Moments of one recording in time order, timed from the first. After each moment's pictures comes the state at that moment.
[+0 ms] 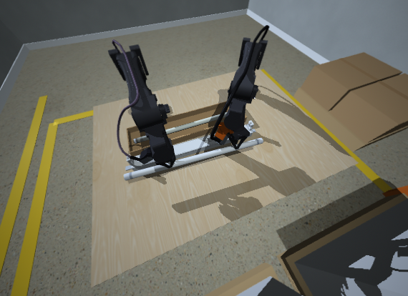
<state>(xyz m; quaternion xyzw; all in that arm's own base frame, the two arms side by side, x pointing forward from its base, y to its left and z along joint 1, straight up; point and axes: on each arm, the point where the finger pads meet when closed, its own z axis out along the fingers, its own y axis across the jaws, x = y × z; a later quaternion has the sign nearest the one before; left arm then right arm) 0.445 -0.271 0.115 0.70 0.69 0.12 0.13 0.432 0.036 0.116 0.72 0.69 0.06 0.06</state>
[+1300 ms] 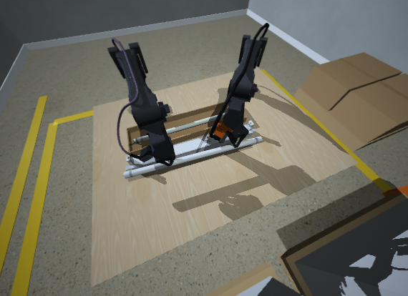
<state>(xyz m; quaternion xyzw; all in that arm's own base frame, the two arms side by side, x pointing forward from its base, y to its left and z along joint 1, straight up) 0.437 -0.270 0.115 0.70 0.69 0.12 0.13 0.424 0.037 0.116 0.72 0.69 0.06 0.06</state>
